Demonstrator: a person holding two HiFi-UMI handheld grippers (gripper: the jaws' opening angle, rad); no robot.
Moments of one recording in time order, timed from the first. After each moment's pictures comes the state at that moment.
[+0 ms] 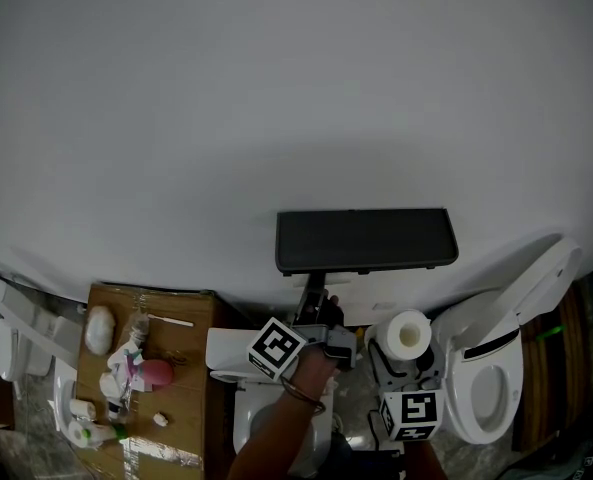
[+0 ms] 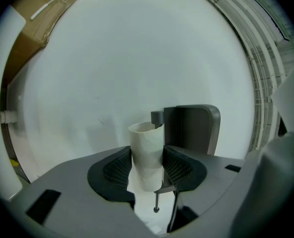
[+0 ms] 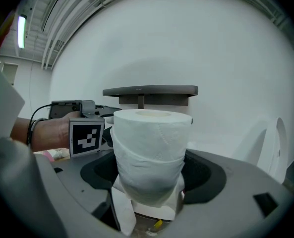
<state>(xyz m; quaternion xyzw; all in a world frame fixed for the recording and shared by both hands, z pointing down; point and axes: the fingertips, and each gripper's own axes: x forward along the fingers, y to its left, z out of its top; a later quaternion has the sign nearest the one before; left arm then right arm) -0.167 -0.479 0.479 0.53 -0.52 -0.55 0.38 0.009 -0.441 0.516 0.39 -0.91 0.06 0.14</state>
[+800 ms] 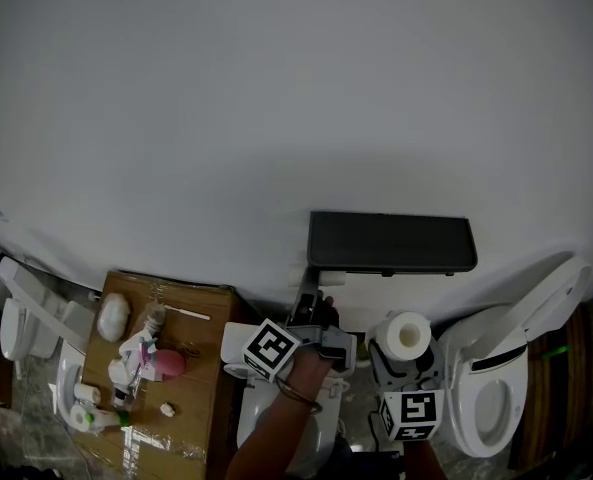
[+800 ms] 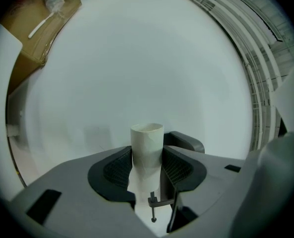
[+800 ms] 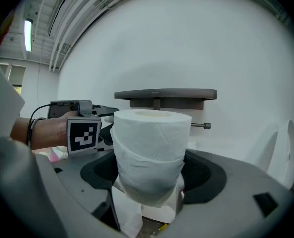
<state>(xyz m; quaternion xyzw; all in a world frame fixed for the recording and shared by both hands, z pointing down) -0.215 -0.437 0.471 0.50 -0.56 -0.56 0.35 -0.026 -0.422 0.506 0.35 -0.92 0.04 0.14</state>
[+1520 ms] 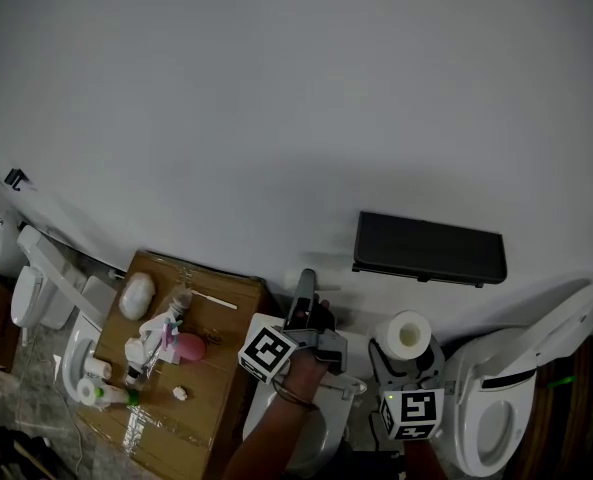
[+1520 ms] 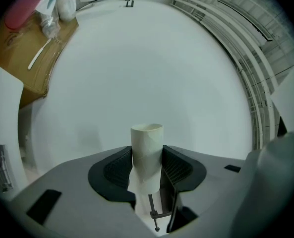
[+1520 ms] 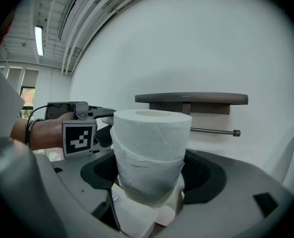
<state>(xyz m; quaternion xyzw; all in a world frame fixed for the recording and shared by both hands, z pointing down) -0.270 -0.370 0.455 0.48 -0.59 -0.58 0.29 -0.079 -0.391 0.494 0.29 -0.95 0.03 0.14</state>
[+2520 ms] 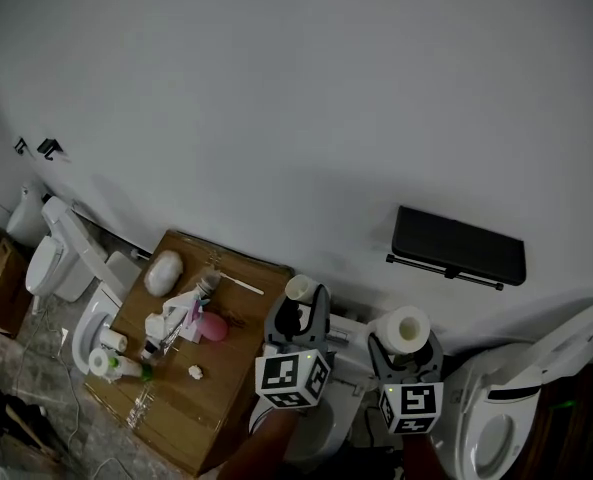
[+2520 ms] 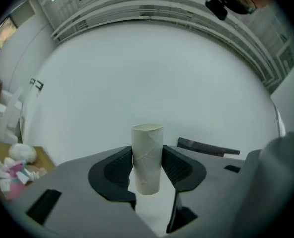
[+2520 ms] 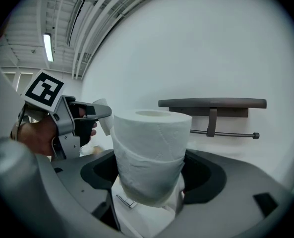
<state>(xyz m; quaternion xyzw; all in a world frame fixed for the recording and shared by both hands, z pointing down) -0.261 -0.267 0.418 0.49 -0.86 -0.14 0.05 -0.113 -0.337 0.479 0.23 -0.97 0.02 0.12</state>
